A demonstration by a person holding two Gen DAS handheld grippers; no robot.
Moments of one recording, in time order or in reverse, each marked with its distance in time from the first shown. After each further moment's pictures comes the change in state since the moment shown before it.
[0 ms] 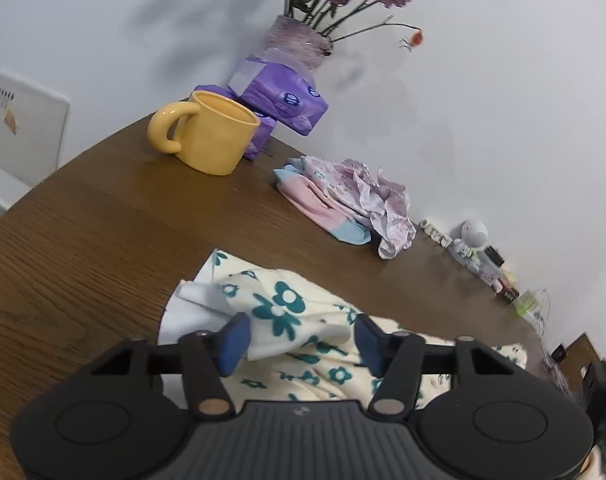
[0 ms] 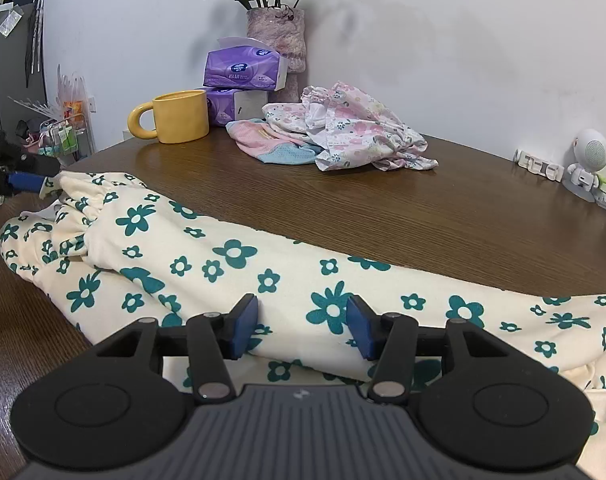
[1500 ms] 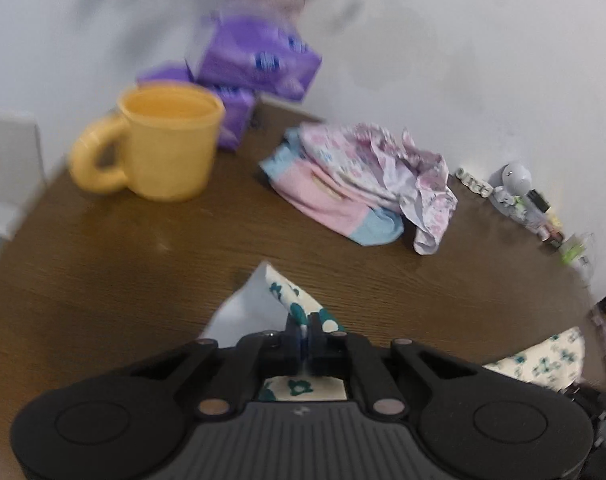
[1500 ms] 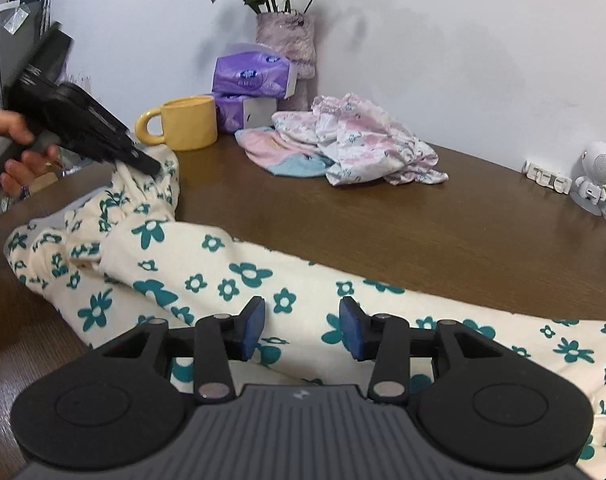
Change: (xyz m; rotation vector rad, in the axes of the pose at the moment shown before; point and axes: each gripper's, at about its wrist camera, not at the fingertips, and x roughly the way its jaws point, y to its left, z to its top) left arm 0.084 -0.030 0.077 0.136 0.174 0.112; right arm 0.003 0.006 0.011 -0.014 0.001 0.011
